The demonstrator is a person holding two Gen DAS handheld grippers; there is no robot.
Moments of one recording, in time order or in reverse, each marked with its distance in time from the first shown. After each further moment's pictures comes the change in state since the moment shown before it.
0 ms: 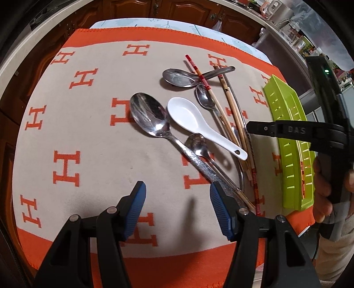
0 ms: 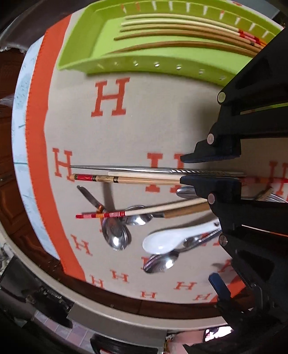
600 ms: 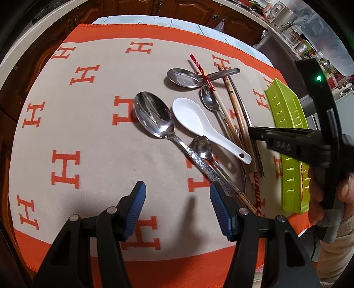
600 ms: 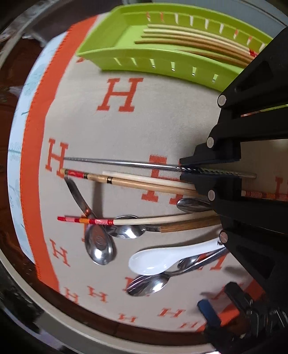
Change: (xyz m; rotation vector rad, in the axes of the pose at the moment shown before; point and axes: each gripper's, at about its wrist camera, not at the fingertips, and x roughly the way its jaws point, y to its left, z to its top) left arm 0.003 0.008 0.005 -0.012 0.005 -0.021; right arm 0.031 0.036 0.006 -0.153 0.028 -0.211
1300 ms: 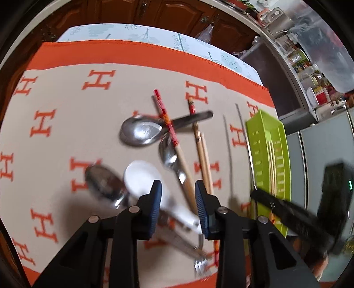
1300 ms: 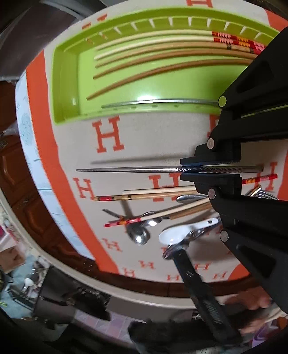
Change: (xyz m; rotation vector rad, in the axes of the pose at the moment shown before) left arm 0.017 -0.040 0.101 -0.020 0.035 -0.116; right arm -0.051 -0.089 -0.048 0.360 -0.166 0.339
